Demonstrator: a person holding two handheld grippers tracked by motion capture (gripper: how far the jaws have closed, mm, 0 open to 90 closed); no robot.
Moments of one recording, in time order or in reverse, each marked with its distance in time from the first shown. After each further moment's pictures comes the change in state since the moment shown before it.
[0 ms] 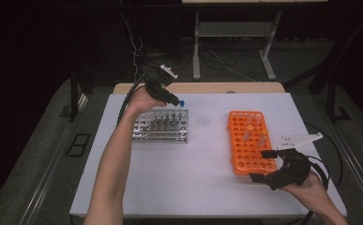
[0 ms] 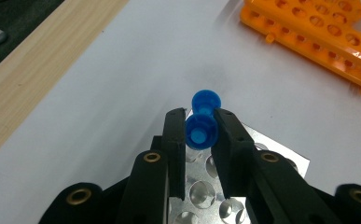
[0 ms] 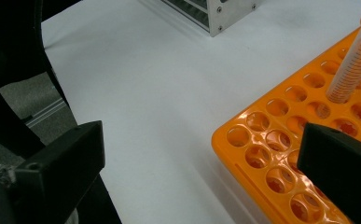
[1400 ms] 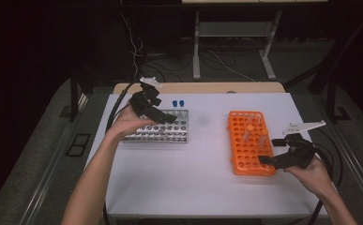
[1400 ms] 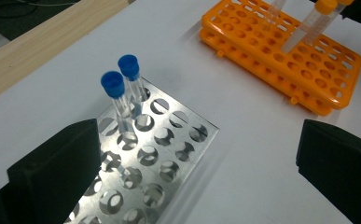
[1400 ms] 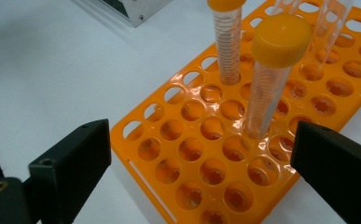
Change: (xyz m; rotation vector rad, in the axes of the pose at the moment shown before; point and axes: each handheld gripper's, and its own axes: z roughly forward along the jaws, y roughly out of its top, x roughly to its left) left arm -0.065 -0.047 -0.054 -0.164 0.015 -0.098; right arm -0.062 -0.003 0.002 0.032 -0.142 0.070
